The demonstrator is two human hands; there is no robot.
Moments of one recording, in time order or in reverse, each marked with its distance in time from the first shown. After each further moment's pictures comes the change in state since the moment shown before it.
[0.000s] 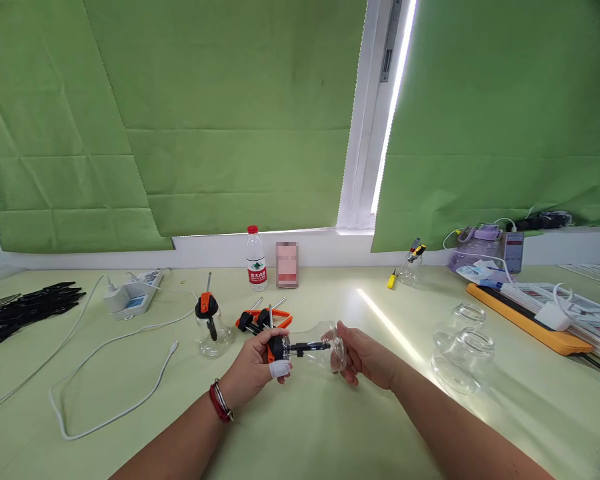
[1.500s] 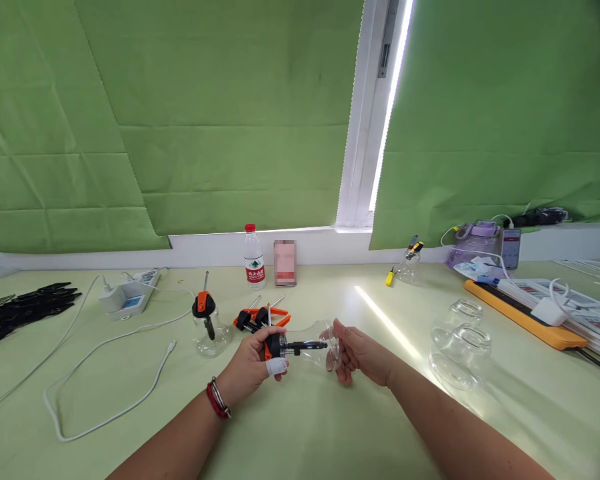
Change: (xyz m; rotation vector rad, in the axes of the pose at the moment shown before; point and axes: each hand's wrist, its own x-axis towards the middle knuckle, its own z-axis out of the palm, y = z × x) left_hand 0.001 -0.001 -0.002 -0.013 0.006 0.000; right_hand 0.001 0.000 0.001 -0.045 0.011 0.024
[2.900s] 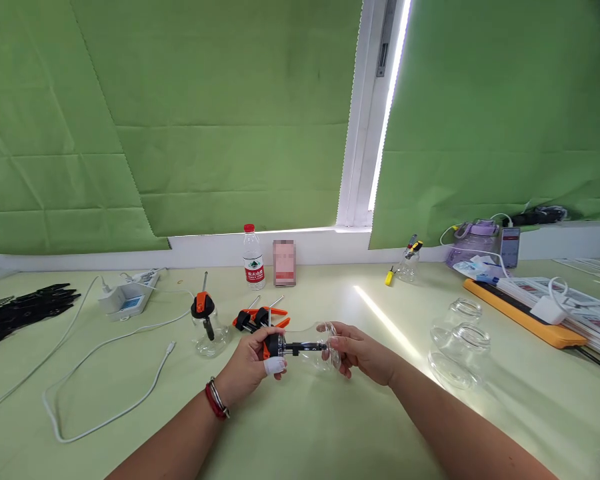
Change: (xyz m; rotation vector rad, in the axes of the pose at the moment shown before) left_hand -0.002 0.006 0.000 0.041 -0.012 0.002; right_hand -0.006 -0.007 0.002 -0.016 -0.035 -0.094
